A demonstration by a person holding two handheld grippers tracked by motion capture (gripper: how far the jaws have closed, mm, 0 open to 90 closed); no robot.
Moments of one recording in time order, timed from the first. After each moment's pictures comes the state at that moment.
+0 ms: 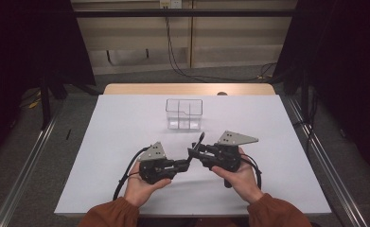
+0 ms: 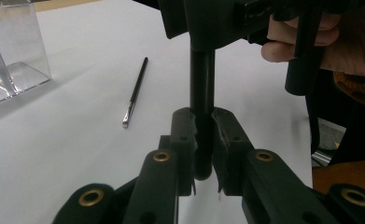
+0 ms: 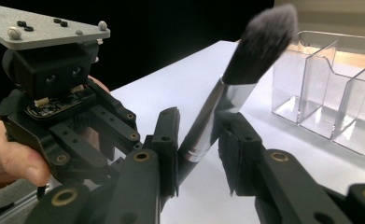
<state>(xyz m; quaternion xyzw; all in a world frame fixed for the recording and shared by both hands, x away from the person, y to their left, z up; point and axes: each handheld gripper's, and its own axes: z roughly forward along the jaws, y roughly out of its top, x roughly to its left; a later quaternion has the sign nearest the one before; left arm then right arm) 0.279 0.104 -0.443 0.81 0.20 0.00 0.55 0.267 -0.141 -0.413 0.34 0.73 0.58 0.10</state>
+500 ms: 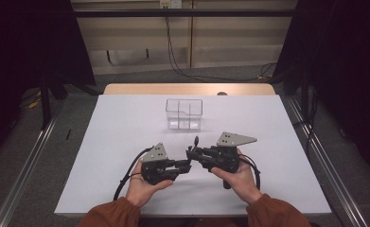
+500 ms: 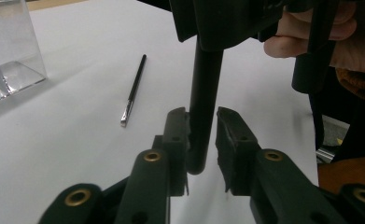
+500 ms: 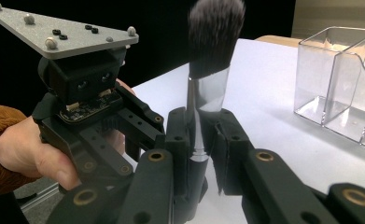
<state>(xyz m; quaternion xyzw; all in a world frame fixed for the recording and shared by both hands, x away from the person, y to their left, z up) 0.280 0.099 -0.449 0.81 0.20 0.01 0.55 0.266 -0.139 -0.414 0.32 0.74 0.59 0.08</state>
